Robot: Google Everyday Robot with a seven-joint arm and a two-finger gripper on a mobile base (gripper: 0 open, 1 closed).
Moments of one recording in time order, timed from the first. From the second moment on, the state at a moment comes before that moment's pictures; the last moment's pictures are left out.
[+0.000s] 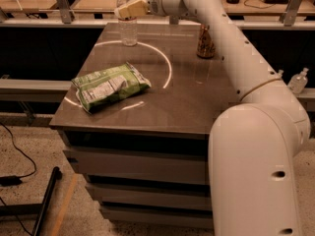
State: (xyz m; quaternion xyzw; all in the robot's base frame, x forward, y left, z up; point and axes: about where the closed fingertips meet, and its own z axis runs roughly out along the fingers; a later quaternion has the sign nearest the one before) arm 0.880 0.064 0.999 -0.39 0.65 0.21 0.62
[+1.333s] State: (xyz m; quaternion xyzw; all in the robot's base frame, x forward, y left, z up) arm 0.885 0.076 0.987 -0.39 0.65 0.19 0.62
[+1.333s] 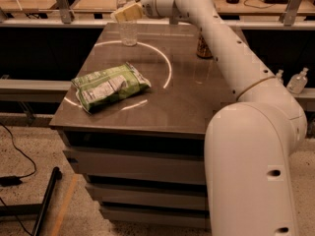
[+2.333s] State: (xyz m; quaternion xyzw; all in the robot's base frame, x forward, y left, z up) arm 0.915 0.097 0.961 -0.35 0.67 0.20 0.63
